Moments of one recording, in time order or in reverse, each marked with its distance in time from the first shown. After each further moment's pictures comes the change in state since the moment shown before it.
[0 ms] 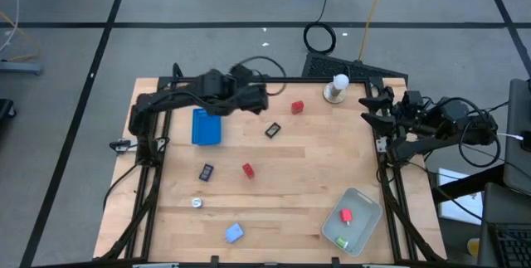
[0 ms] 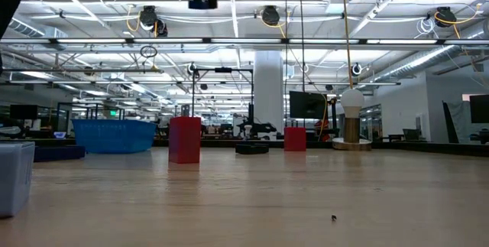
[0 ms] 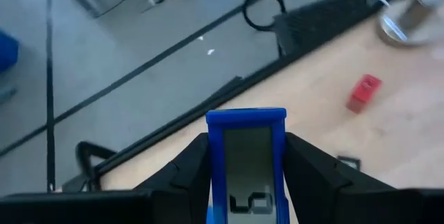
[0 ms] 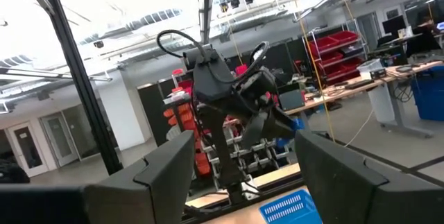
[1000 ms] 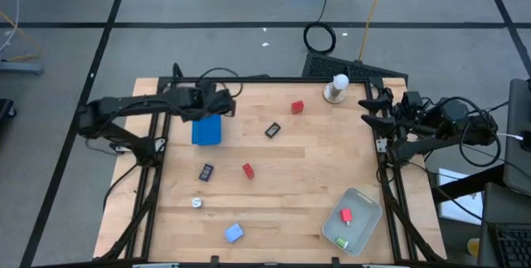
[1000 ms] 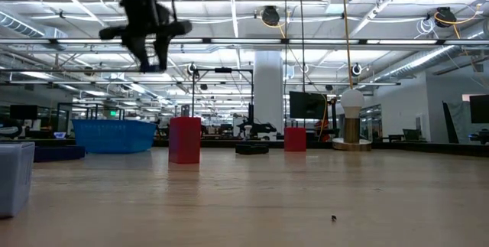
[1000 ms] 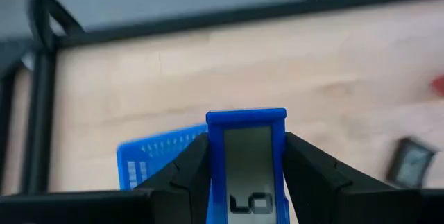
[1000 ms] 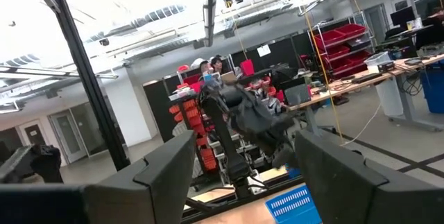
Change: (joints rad) left arm 0.170 -0.495 -1.041 0.554 0.226 -0.252; right arm 0.000 -0.006 0.000 -0.020 -0.023 0.027
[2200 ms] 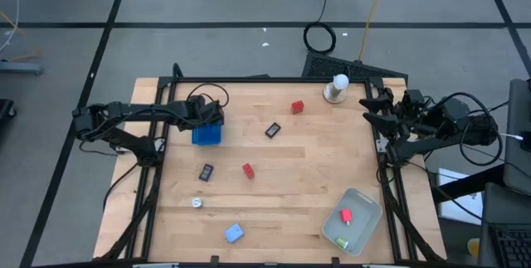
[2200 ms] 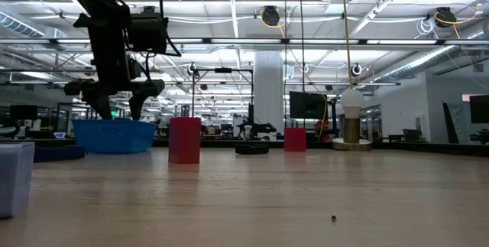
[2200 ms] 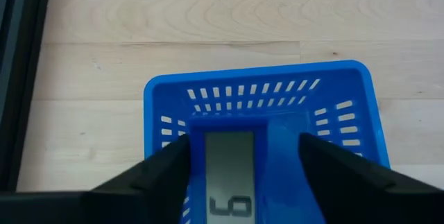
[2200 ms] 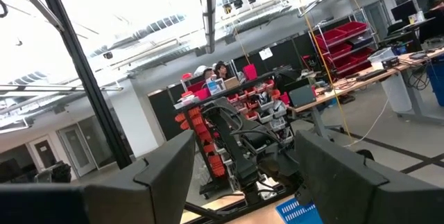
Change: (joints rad) left arm 0.128 -0.036 -0.452 0.321 0.091 -0.068; right arm 0.000 0.000 0.001 0.024 0.005 0.055
